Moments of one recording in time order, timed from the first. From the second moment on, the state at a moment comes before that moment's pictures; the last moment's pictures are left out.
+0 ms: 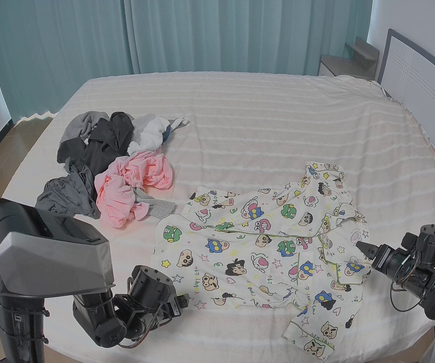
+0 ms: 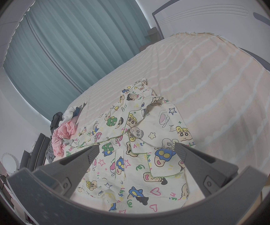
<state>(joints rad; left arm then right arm) -0.62 2.27 -0.44 -0.97 0.29 -0.78 0.09 1.94 -0.02 -1.50 0.02 0.55</state>
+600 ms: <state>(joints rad) -0.63 2.33 -0.47 -1.00 0.36 -0.78 0.00 1.94 -0.02 -1.48 0.09 0.47</state>
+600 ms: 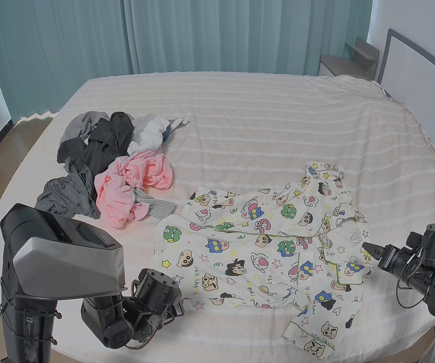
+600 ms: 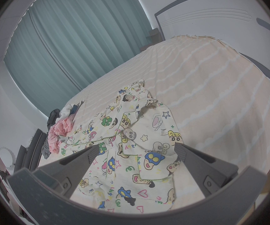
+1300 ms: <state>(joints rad) -0.63 2.31 -0.35 -1.11 0.35 -0.83 -0.13 1.98 -0.02 -1.08 0.40 0.10</state>
